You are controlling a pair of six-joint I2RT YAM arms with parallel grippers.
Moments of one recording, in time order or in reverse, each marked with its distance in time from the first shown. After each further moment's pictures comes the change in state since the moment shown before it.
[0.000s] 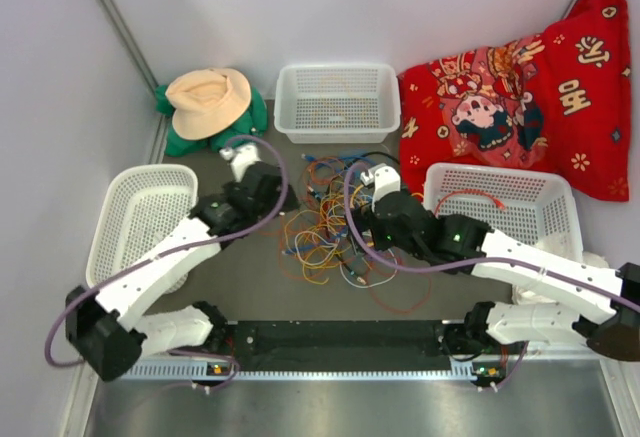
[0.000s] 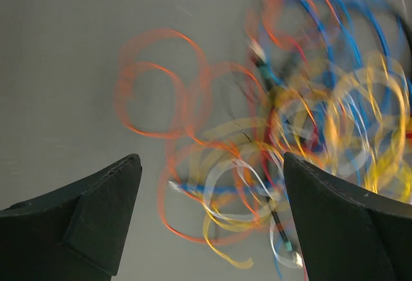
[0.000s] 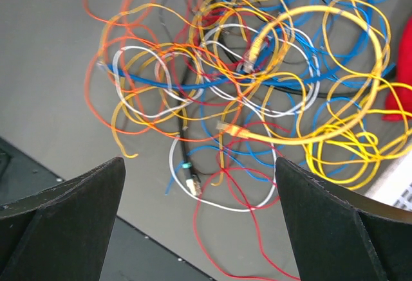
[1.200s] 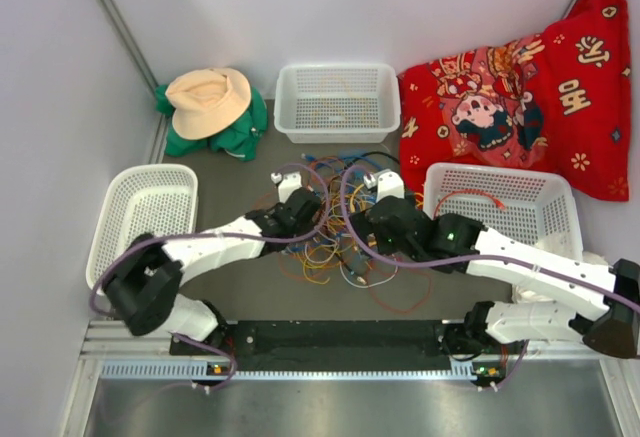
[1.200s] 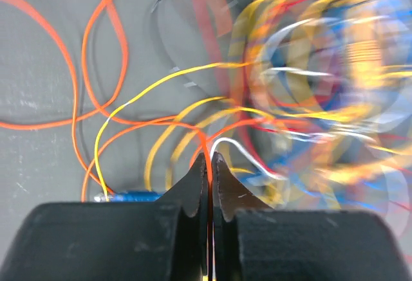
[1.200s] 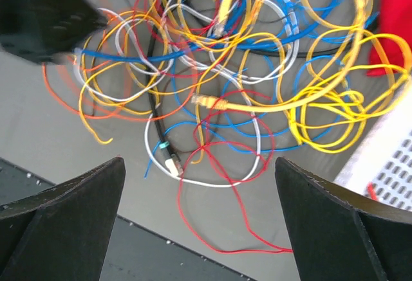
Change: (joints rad) left arm -0.210 0.359 -0.200 0.399 0.091 -0.026; right arm 0.000 0.042 -0.002 -0.120 0.055 0.090
